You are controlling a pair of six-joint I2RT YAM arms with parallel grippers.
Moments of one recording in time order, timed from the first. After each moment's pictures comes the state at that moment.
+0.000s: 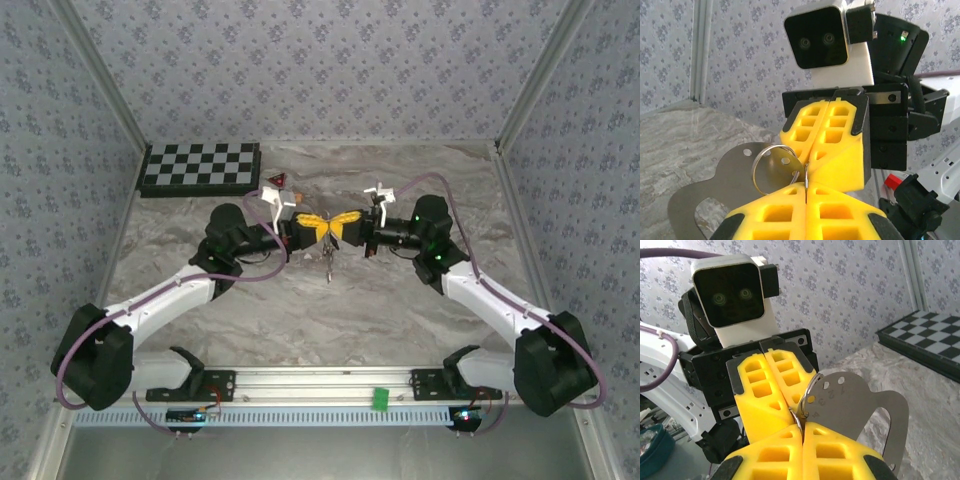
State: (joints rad) left arm -0.61 1.25 0.73 0.59 0.75 -0.33; right arm 0.47 1.21 0.74 0.49 -0.91 0.40
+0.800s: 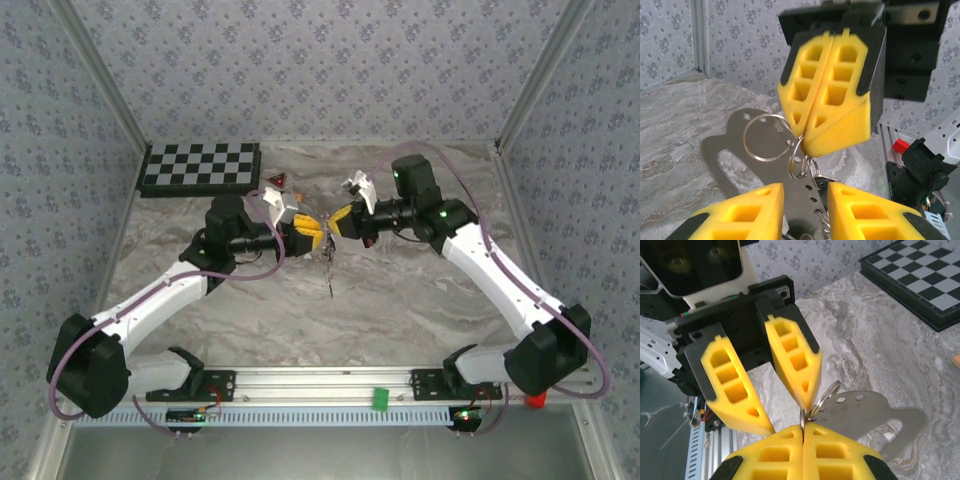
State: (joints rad) left arm -0.58 1.21 0.80 0.25 0.79 -0.12; right arm 0.51 1.34 1.28 -0.56 -0.82 -0.18
